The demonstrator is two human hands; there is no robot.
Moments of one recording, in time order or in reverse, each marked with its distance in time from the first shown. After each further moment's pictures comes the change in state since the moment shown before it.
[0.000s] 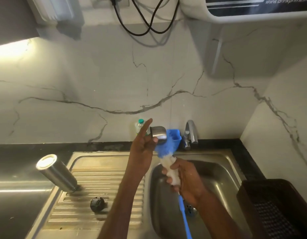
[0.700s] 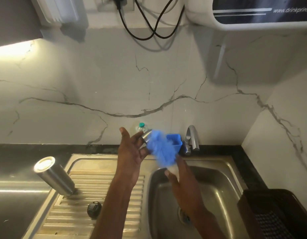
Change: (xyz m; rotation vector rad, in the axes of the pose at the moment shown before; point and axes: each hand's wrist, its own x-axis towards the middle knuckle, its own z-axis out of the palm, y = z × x) left_hand 0.010 0.019 -0.015 -0.478 0.218 -0.376; right_hand 0.022 0.034 -0.024 -1.068 0.413 -0.653
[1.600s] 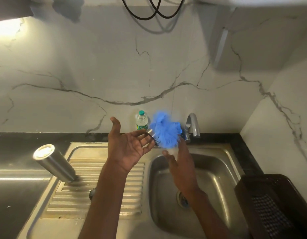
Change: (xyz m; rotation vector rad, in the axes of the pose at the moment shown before) left_hand 0.007 0.012 -0.028 -0.312 -0.158 -0.361; right_hand 0.011 -0.015 0.012 0.076 0.140 -0.016
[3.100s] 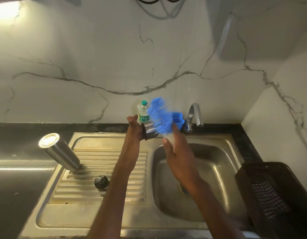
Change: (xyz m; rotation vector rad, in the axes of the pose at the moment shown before) left_hand -0.010 -0.033 -0.010 0.625 0.120 0.437; right_hand -0.013 -0.026 0.006 -0.223 -0.100 -0.016
